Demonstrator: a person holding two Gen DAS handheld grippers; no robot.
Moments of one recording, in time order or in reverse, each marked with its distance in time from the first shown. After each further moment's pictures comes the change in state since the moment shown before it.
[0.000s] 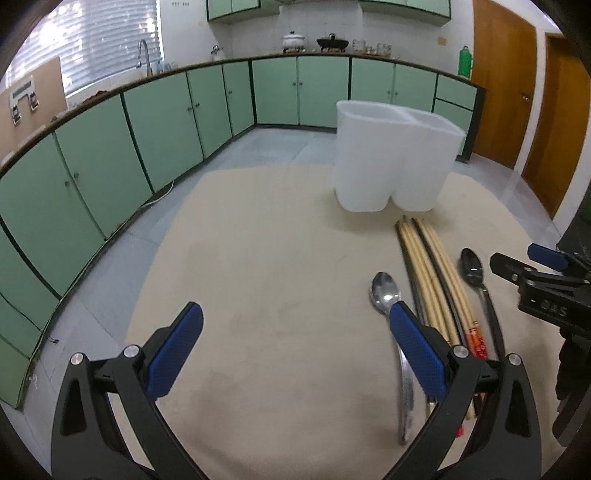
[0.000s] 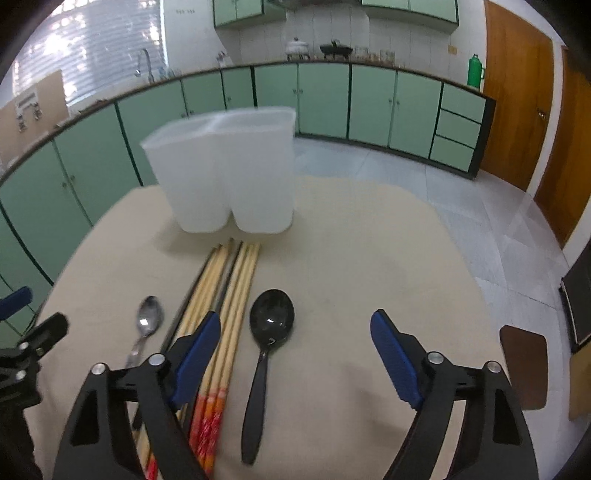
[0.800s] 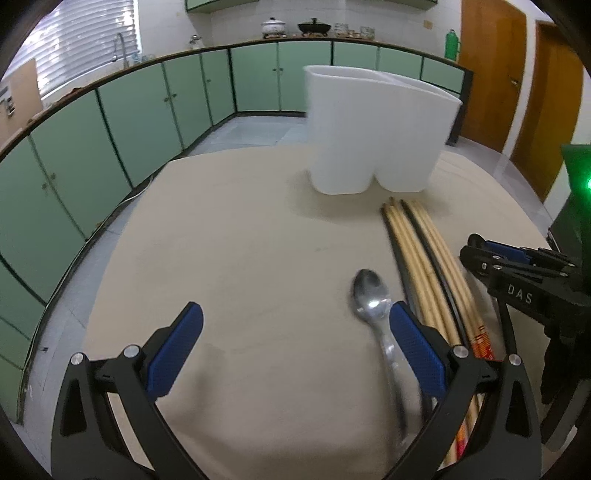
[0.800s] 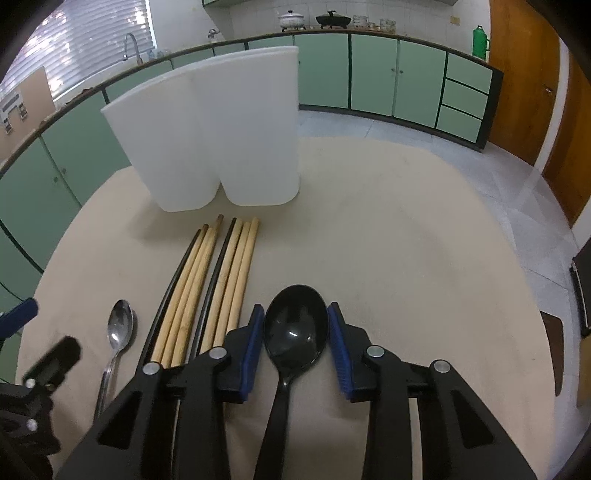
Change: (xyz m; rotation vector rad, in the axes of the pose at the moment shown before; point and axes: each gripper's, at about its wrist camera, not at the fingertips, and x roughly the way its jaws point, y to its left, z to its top) left arm 0.040 -0.027 0.007 0.046 0.053 -0.064; right arm 0.042 0.000 0.006 0.021 0.088 0.033
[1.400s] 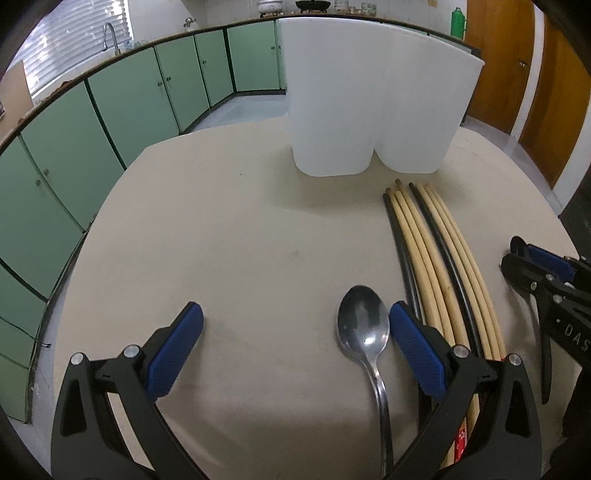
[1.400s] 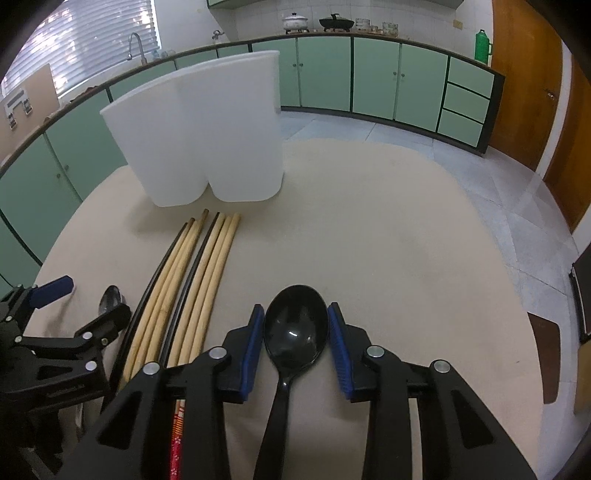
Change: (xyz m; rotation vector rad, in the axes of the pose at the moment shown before) left arm 0.045 -0.019 0.012 0.002 0.090 0.028; right arm -0.003 -0.011 -0.005 -0.022 -0.010 0.007
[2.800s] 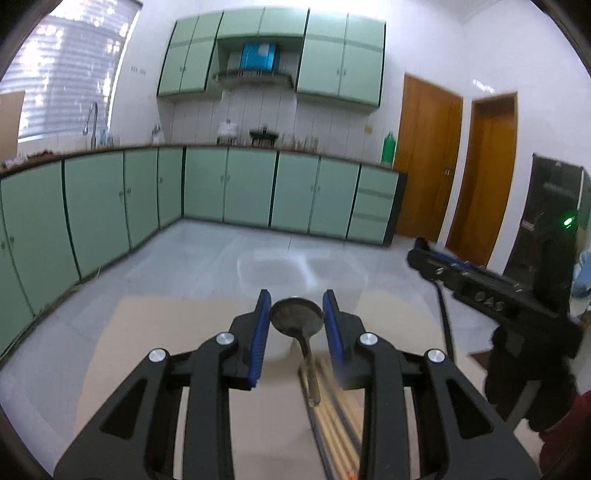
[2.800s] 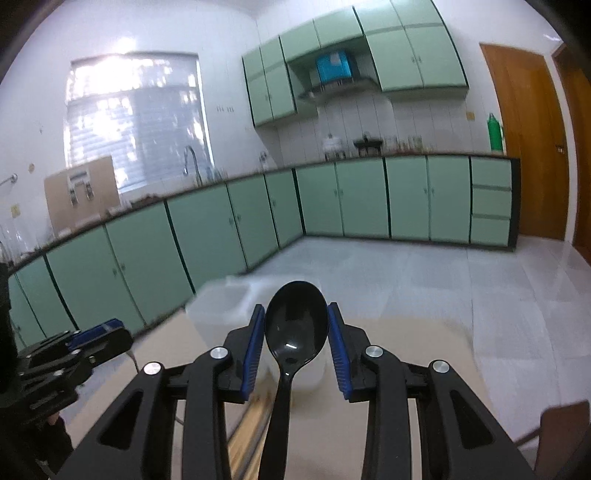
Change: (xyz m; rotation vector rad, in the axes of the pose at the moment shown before) left arm -0.126 0.005 0.050 -0.005 -0.579 -0.287; right arm -0.099 -0.012 0.090 -0.006 -0.570 0.218
